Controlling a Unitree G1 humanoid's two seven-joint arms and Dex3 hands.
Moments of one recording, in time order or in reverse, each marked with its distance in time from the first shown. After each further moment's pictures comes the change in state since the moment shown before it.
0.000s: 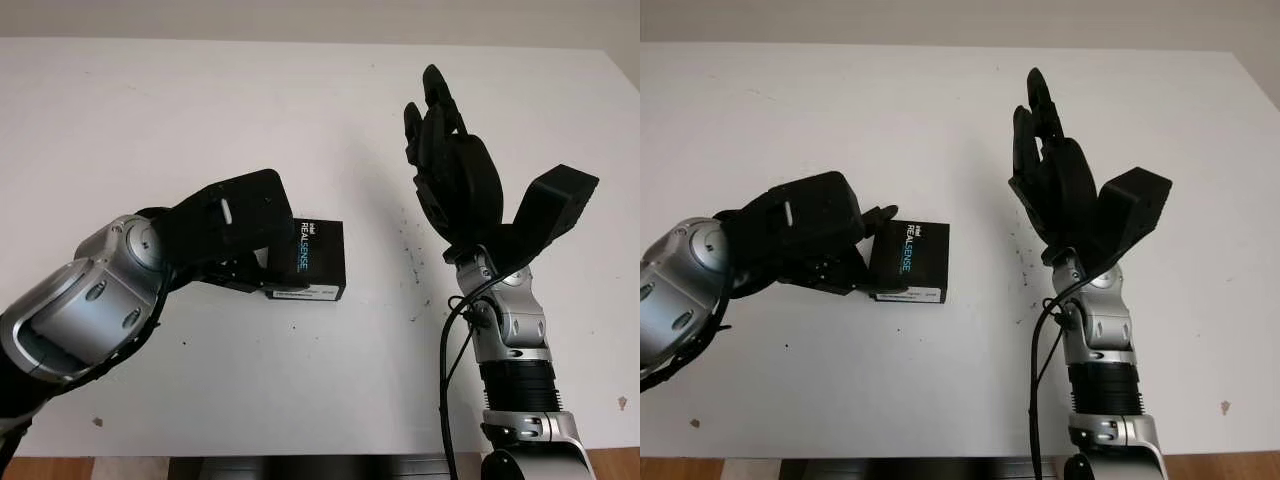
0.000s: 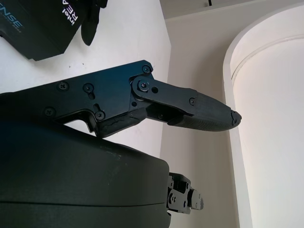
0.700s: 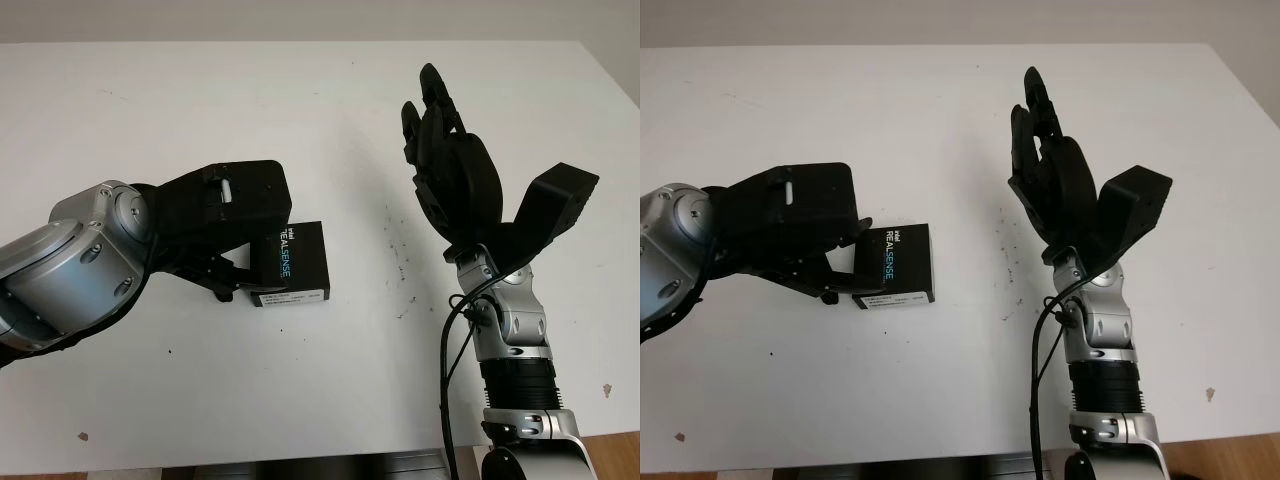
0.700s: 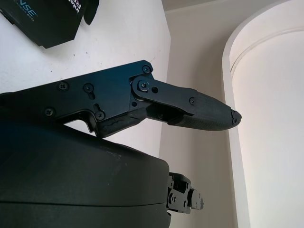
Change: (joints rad) left arm -0.128 0.174 -0.141 0.012 -0.048 0.030 -0.094; right arm -0.006 -0.008 -0.003 0.004 -0.002 -0.003 0.018
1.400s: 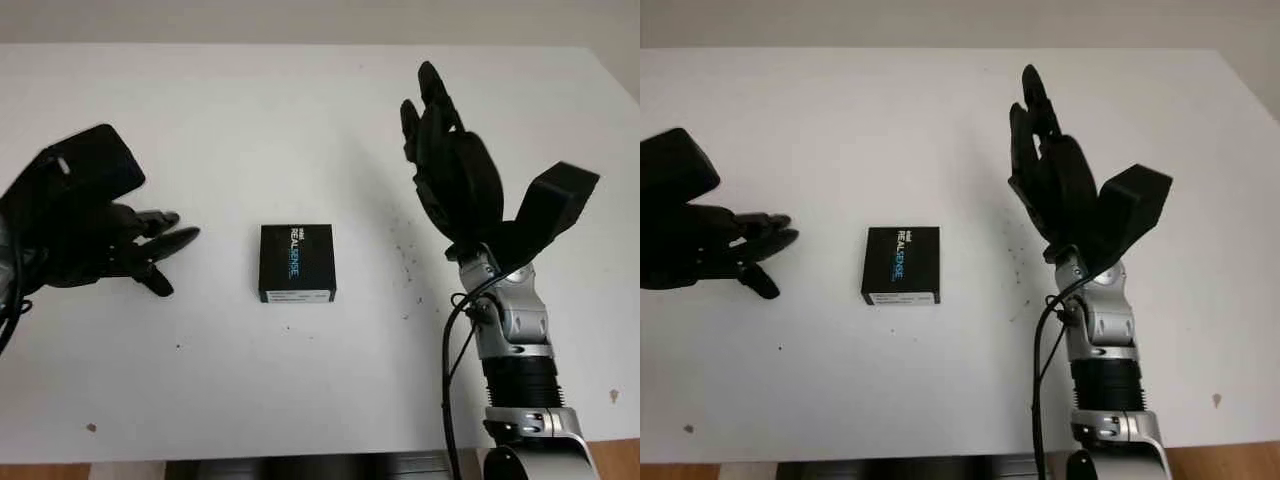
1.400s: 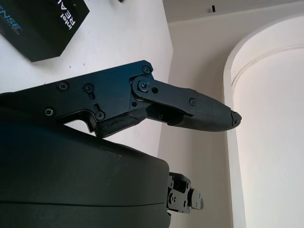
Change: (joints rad) left arm 0.540 -0.059 0.723 0.168 -0.036 -0.271 0.201; right arm -0.005 -0.007 0.005 0.012 -0.014 -0.013 0.014
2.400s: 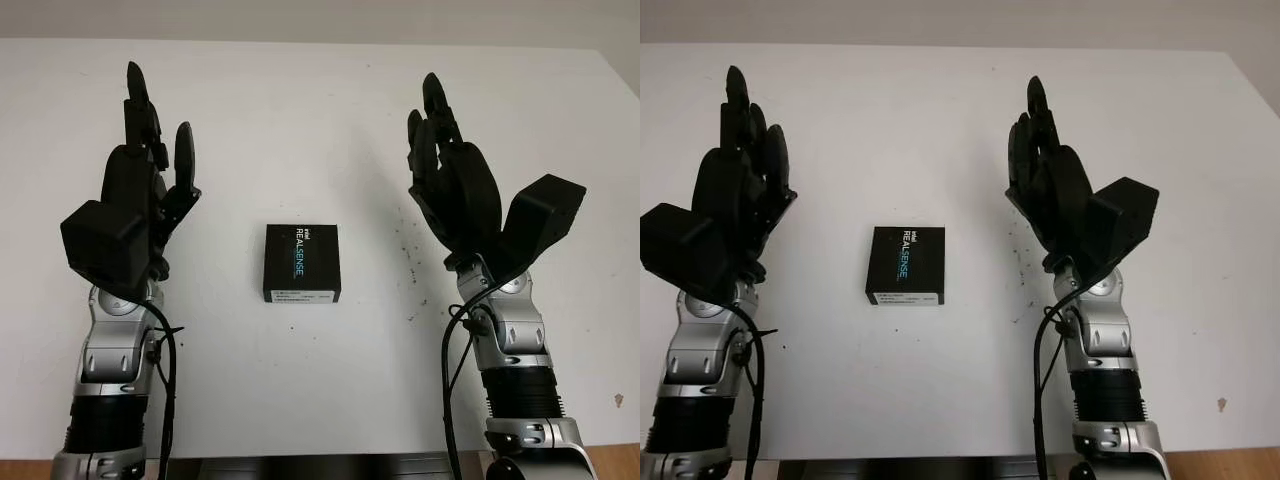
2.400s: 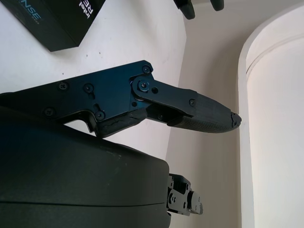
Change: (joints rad) left arm 0.055 -0.762 0.126 0.396 0.188 -1.191 0.550; right arm 0.046 0.000 0.021 -0.013 -0.058 -0.027 -0.065
